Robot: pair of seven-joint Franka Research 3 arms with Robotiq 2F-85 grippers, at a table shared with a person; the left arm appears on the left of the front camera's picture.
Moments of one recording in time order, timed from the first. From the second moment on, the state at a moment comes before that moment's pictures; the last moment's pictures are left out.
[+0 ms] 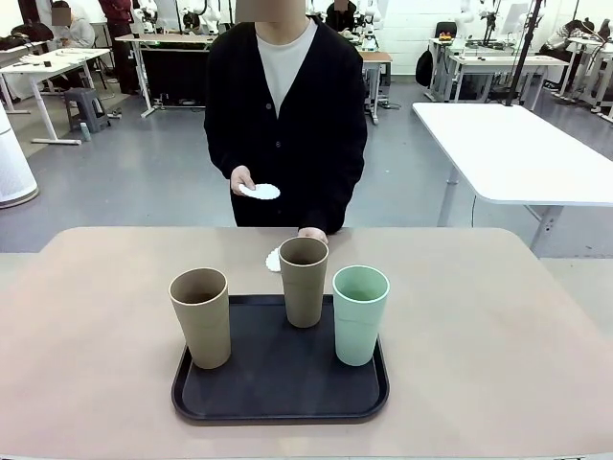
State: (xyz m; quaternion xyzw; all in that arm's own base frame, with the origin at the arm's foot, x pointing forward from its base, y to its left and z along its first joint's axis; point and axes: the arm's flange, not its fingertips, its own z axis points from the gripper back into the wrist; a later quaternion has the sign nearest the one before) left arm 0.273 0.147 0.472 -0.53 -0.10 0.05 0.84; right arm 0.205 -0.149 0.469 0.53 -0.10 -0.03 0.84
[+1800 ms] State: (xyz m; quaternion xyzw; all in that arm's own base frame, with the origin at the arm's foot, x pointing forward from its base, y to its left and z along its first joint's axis) left arm 0.261 -0.104 0.556 -0.04 -0.09 -0.53 0.84; right arm 0.206 -0.148 0.469 0.53 -0.10 -0.03 0.84
